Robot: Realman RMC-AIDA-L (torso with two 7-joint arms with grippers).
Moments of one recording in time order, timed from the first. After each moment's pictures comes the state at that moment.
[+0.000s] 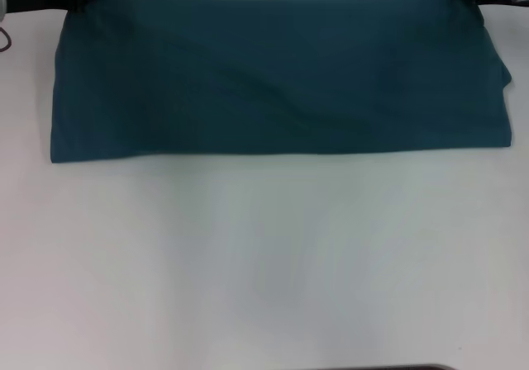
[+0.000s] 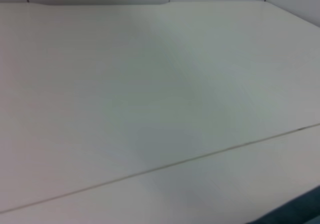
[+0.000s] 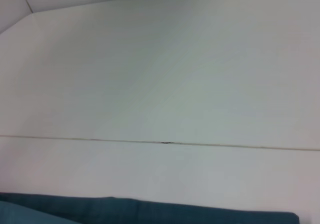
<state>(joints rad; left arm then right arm) -0.77 -2.08 -2.57 -0.73 -0.72 0.94 -1.93 0.76 2.02 -0.40 -0.56 -2.37 -0.89 1.86</state>
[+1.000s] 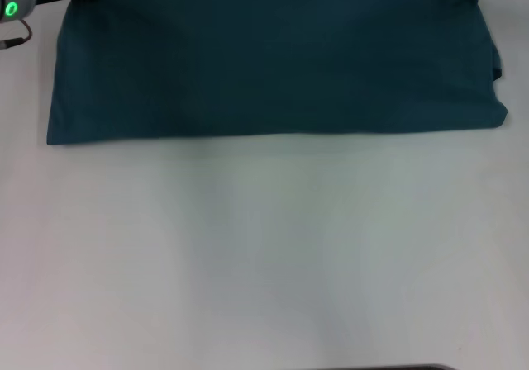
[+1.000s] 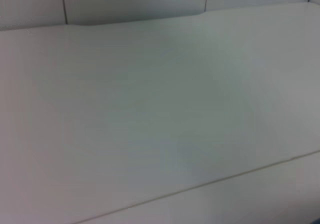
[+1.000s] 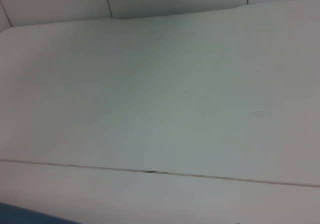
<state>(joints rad) -0.82 -2.12 -2.50 -0.64 -0.72 0.66 -1.92 0.79 2.03 -0.48 -0.50 -2.26 -0.72 1.79</state>
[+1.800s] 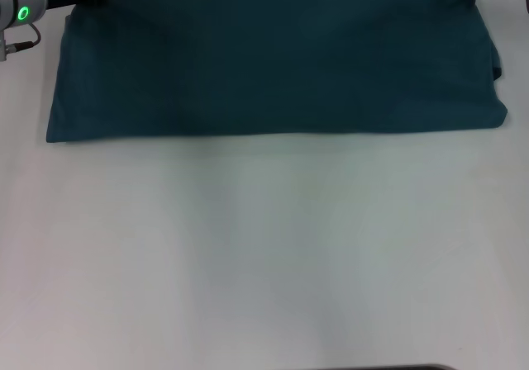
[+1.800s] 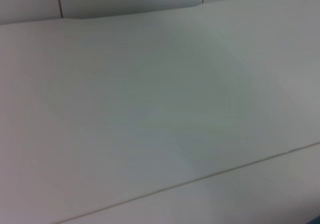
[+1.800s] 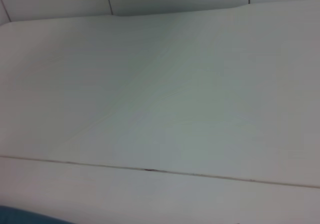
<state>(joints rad) -0.83 -2.12 -2.47 -0.60 -0.73 0.62 -1.93 0.80 2.03 -0.48 -0.48 -2.26 -0.69 1.77</state>
